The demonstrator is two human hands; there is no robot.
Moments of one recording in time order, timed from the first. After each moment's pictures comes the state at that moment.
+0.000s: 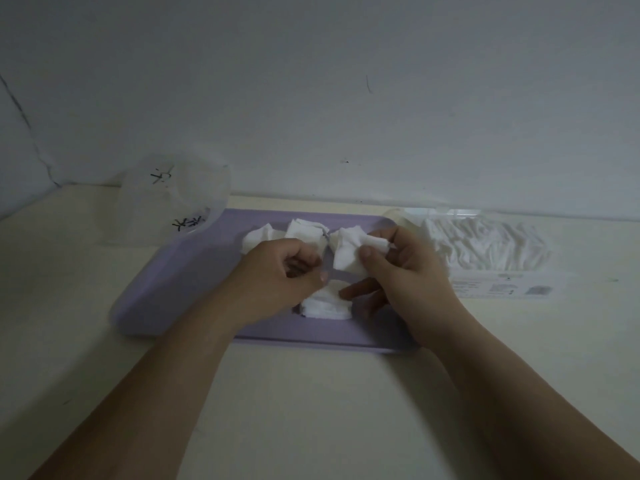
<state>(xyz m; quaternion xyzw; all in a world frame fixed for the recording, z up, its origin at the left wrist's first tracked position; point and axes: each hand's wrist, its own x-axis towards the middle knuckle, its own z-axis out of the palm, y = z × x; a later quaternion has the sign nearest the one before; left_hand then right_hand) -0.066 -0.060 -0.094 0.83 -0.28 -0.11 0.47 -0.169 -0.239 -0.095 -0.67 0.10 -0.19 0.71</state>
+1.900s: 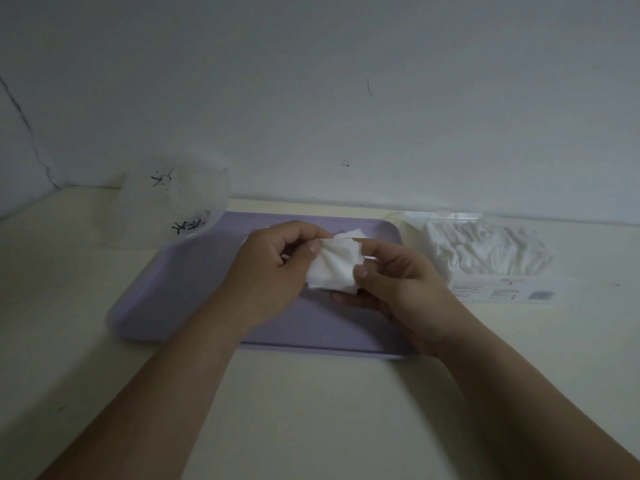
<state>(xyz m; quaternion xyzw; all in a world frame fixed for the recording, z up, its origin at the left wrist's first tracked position) -0.069 -0.067 -0.088 0.75 -0.32 -0.02 0.58 -0.170 -0.242 -0.097 -0.61 0.01 -0.09 0.79</state>
